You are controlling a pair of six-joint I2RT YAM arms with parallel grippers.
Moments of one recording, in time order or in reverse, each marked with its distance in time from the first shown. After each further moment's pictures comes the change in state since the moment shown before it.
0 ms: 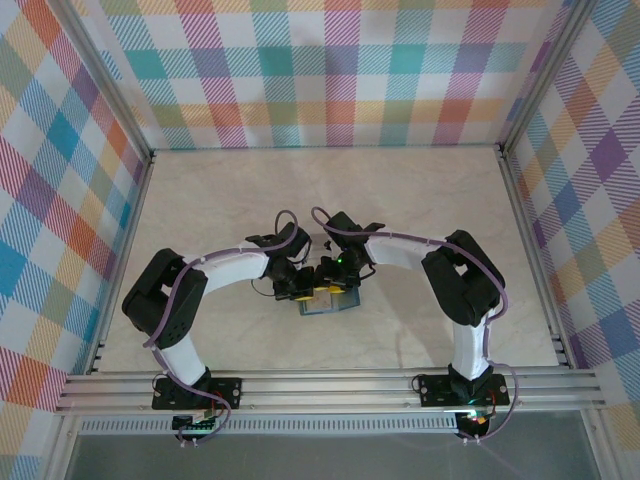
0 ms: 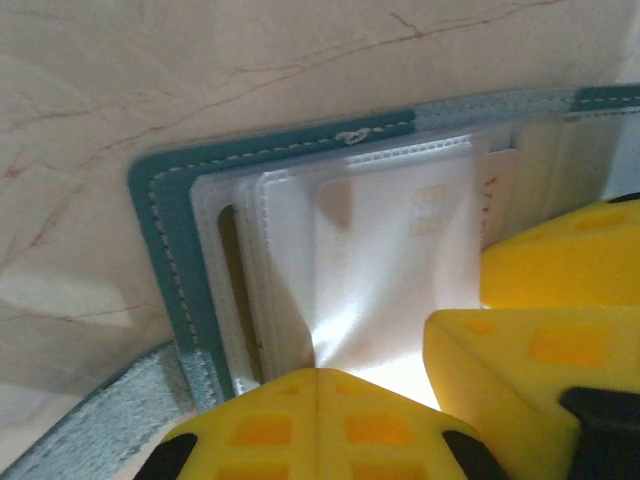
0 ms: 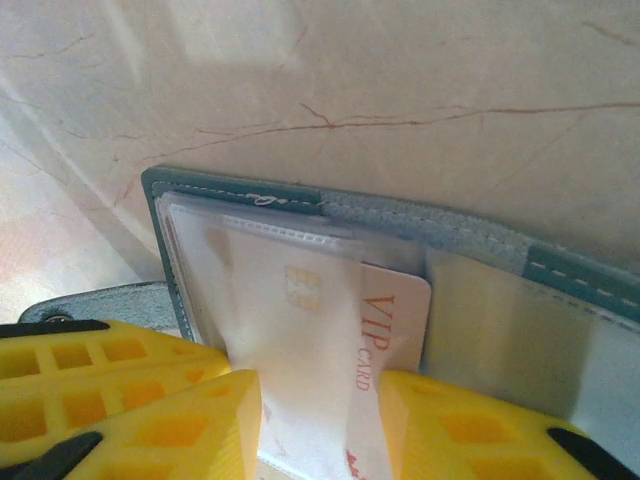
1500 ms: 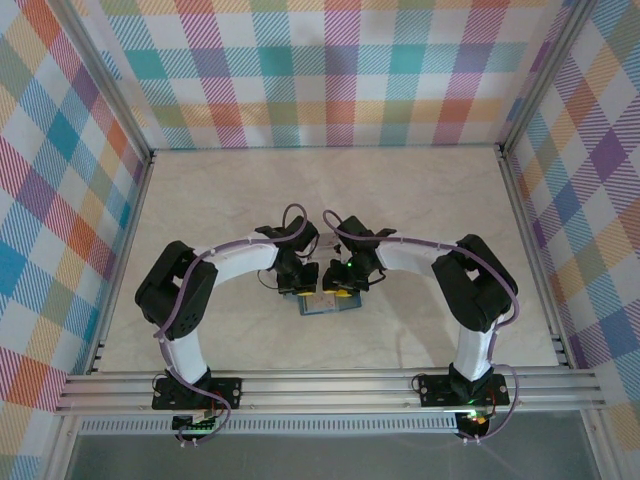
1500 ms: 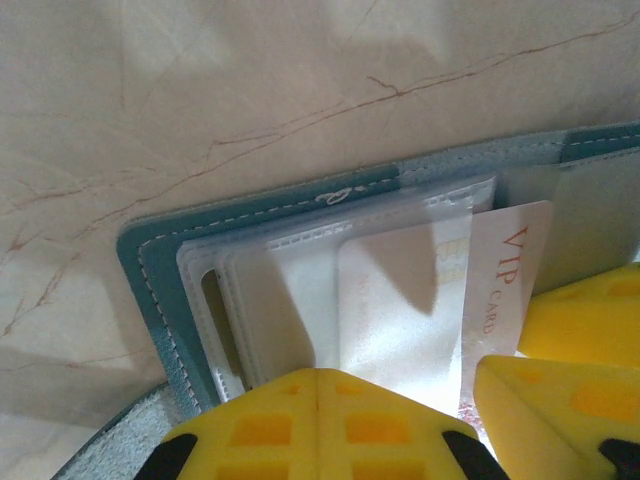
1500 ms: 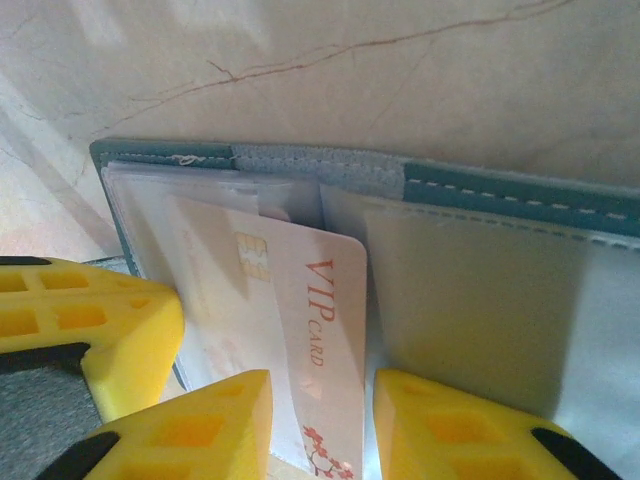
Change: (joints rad) left arm -0.013 0.084 0.129 -0.107 -0.042 0.044; right arm -0.027 -0.074 -0.123 0.066 -0.023 0.027
